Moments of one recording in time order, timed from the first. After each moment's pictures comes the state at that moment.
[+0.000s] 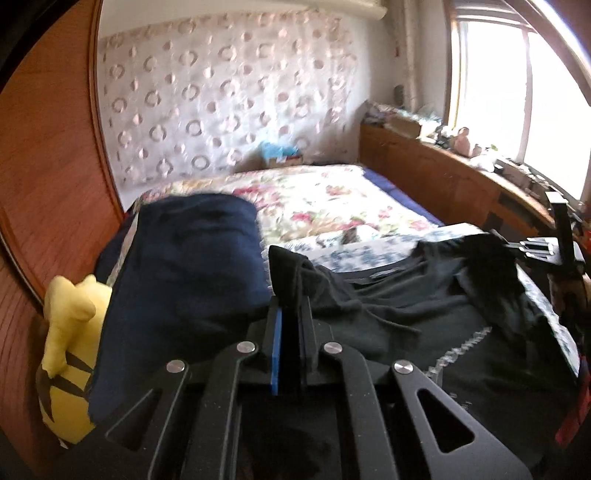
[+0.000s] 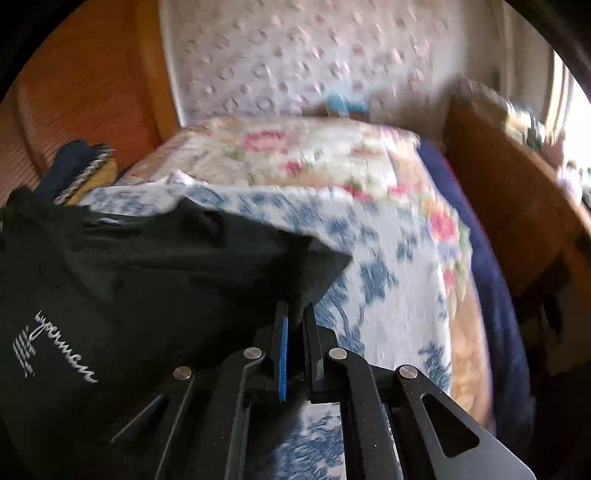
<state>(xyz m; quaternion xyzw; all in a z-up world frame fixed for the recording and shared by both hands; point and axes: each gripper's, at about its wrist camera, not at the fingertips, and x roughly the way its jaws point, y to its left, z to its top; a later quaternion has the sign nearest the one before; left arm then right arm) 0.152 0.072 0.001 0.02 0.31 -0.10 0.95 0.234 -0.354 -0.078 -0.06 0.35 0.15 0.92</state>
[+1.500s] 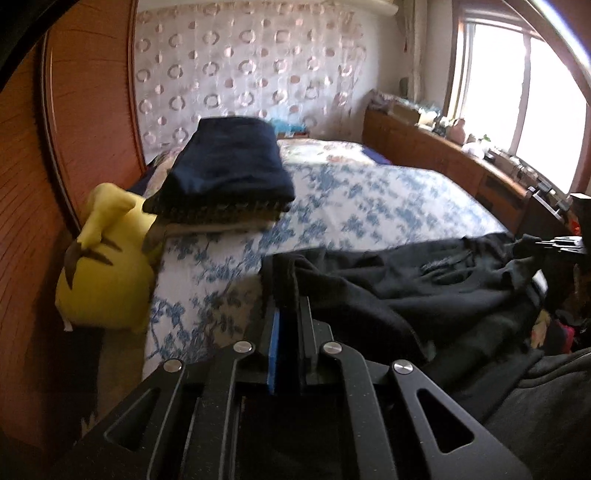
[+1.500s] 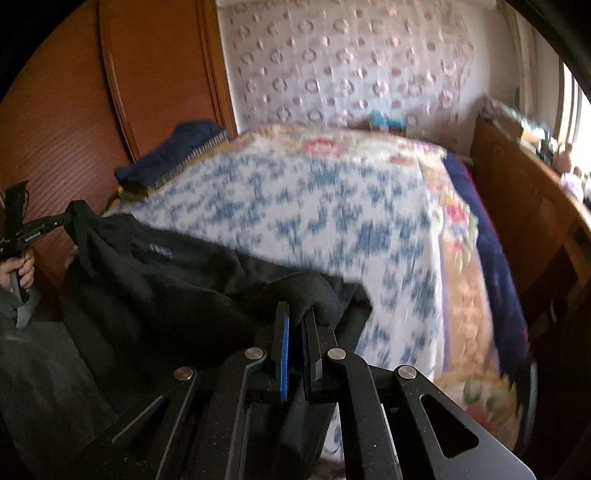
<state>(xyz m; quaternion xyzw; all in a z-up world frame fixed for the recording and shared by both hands) -0.039 0.108 -0.053 -0.01 0.35 -0.07 0.93 0.027 -0.397 -0.060 -0.04 0.37 0.21 0.90</state>
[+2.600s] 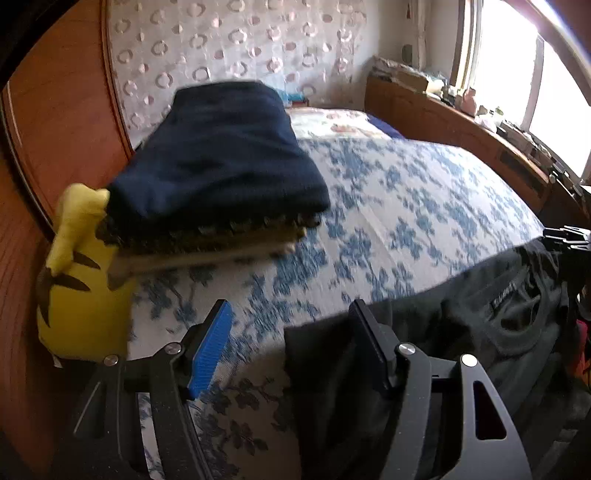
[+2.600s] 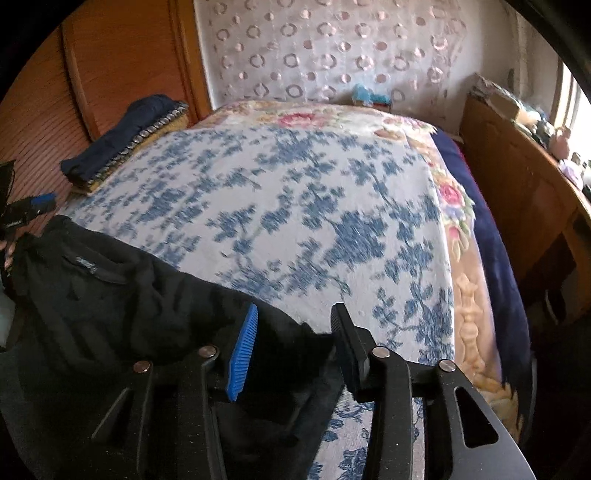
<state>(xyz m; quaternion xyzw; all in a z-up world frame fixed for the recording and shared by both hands) 0.072 0.113 -0.086 0.01 0.41 -0.09 0.91 0.128 -0.383 -0.097 -0.04 0.42 0.16 0.89</state>
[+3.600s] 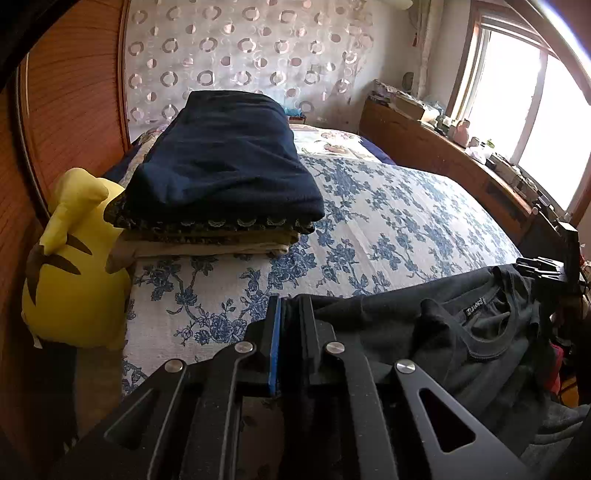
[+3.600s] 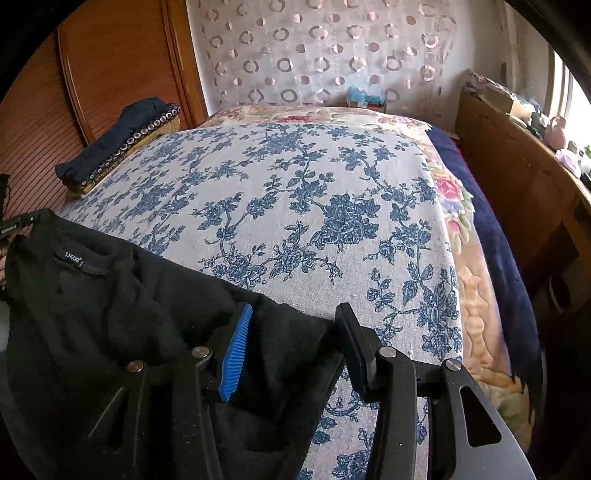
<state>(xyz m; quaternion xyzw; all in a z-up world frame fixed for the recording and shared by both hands) 0.047 0.129 -0.074 -0.04 0.38 -0.10 0.92 0.127 -0.388 -0.118 -0.03 0.40 0.18 0.90</state>
